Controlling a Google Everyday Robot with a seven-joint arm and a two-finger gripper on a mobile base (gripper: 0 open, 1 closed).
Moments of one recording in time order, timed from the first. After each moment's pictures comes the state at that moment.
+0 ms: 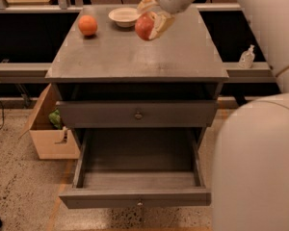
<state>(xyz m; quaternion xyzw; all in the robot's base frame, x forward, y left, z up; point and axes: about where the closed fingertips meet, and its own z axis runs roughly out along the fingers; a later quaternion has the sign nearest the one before) 0.731 -0.021 0.980 -0.84 0.40 -0.07 0.36</state>
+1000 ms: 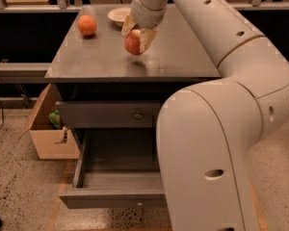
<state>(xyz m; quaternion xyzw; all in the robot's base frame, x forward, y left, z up) 0.764 0.015 0.903 -0.91 0.34 -0.10 0.21</state>
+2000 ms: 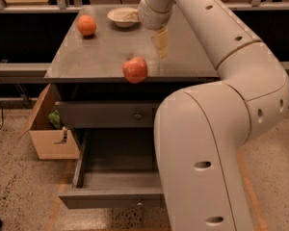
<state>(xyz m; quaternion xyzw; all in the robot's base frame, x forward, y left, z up) 0.779 -0.004 0.890 -0.90 0.38 -0.09 0.21</state>
